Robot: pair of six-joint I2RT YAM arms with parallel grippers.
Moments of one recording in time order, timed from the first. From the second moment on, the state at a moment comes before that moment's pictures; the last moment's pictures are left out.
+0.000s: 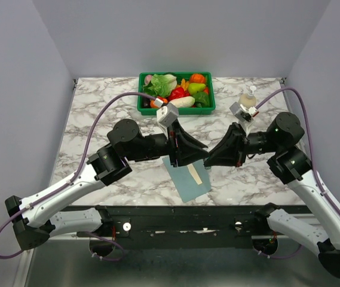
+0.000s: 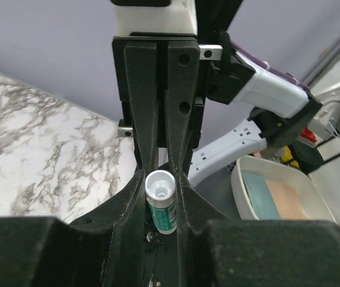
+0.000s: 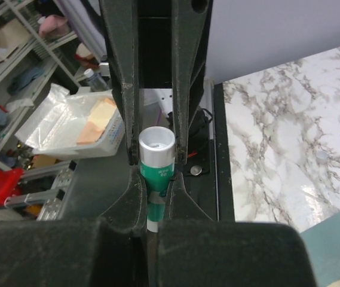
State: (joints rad) left arm -0.99 1.05 1.14 0.04 0.44 -0.50; right arm 0.52 0.89 1.01 -0.07 -1.14 0.44
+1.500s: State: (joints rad) left arm -1.06 1.26 1.44 -0.40 -0.23 -0.56; right arm 0.52 0.96 1.06 -0.26 -0.69 0.38
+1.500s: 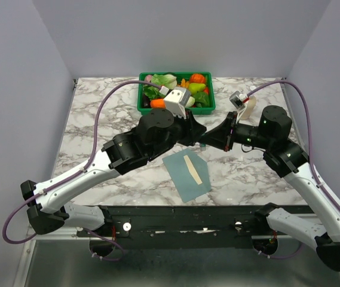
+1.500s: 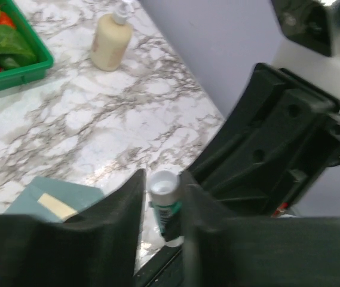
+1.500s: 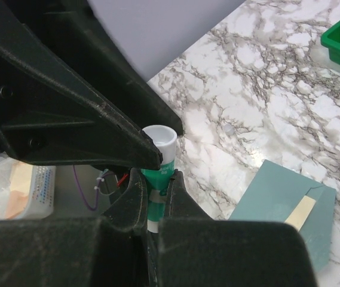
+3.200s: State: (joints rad) left arm -0.93 1.02 1.13 -0.01 0.06 -0.58; right arm 0.52 0.91 1.06 -0.24 -0.86 0.33
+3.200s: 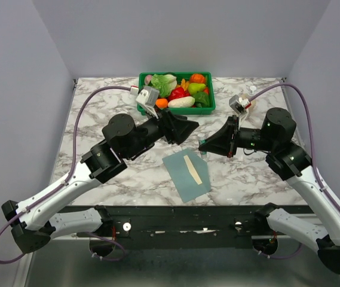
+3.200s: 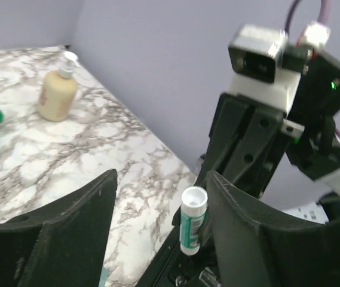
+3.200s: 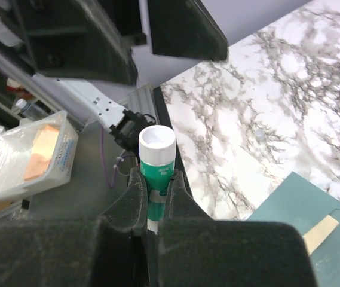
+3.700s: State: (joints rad) left arm -1.04 1.19 1.32 -0.29 -0.15 -0.54; right arm 0.52 0.95 1.06 -0.29 -0.76 0.33
